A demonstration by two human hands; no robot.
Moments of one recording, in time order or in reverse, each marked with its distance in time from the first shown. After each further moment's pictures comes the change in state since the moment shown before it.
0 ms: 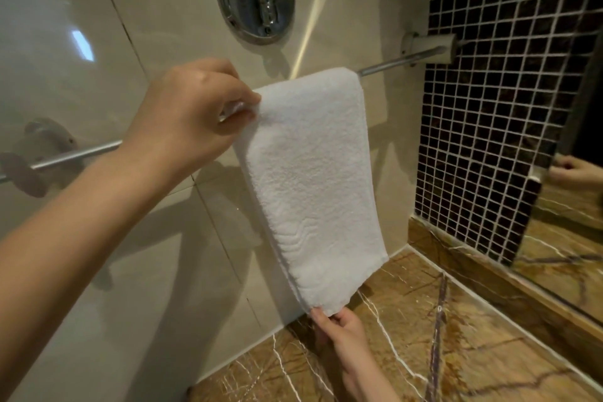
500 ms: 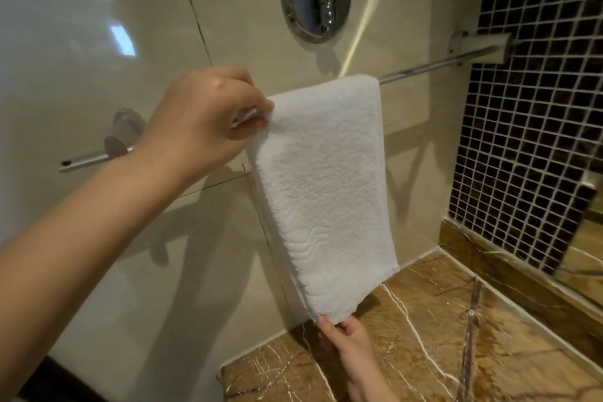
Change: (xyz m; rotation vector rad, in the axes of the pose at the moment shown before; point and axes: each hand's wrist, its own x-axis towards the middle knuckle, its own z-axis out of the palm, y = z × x) left_hand -0.033 -0.018 -0.037 0.031 -0.053 -0.034; right_hand -0.020 0.025 0.038 0.021 -0.015 0.062
